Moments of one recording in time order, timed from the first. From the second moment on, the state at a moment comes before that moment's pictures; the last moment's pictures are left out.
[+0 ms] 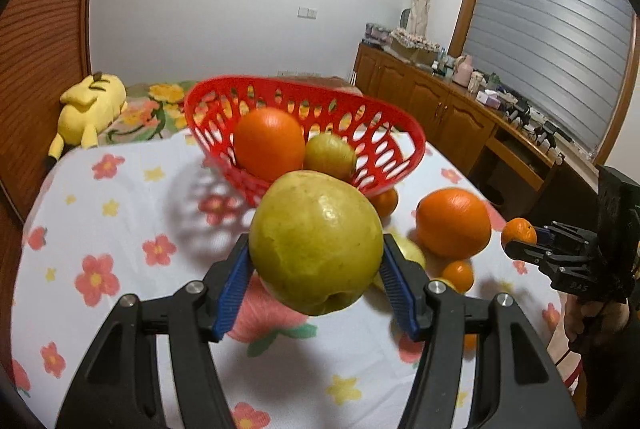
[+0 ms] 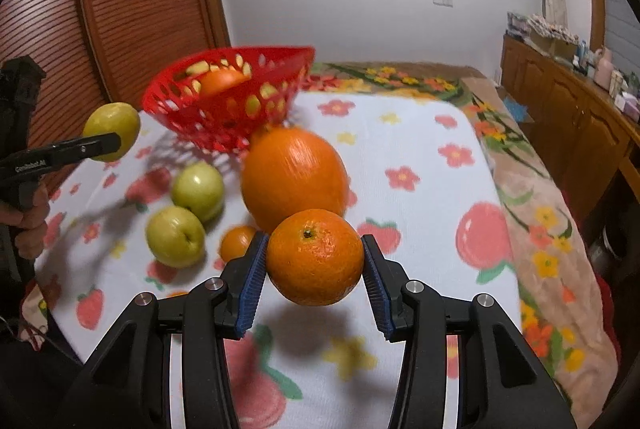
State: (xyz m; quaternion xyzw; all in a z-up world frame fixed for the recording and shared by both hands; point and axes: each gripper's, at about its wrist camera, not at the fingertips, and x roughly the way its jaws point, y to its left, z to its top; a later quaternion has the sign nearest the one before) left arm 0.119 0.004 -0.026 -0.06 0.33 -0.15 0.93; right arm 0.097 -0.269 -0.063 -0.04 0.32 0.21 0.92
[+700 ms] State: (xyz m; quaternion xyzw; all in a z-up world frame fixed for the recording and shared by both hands) left arm 0.159 -0.003 0.006 -0.04 0.32 -0.14 0.93; right arm 0.141 -0.236 -0.009 -0.05 0.28 0.25 0.93
